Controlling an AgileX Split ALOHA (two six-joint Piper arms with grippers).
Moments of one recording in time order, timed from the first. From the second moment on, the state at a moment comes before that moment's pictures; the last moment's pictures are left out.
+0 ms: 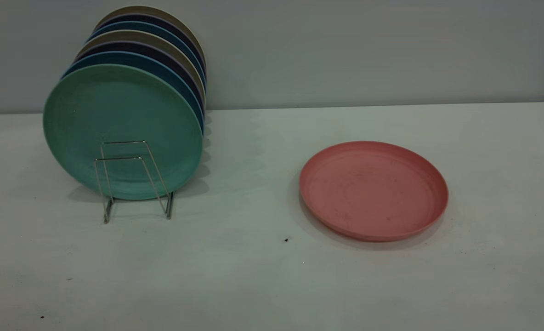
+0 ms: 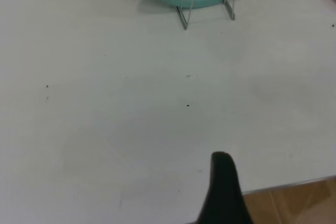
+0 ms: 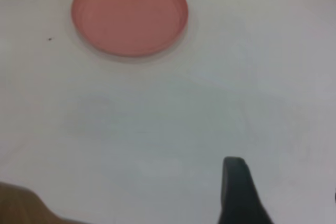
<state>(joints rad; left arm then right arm) -0.05 -0.02 -0.49 -0.08 1.13 0.07 0.11 -0.02 -0.47 0.07 1.14 -0.13</state>
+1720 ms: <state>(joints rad) -0.05 0.63 -0.57 -0.25 0.62 0.14 0.11 0.79 -0.62 0.33 0.68 -0.35</state>
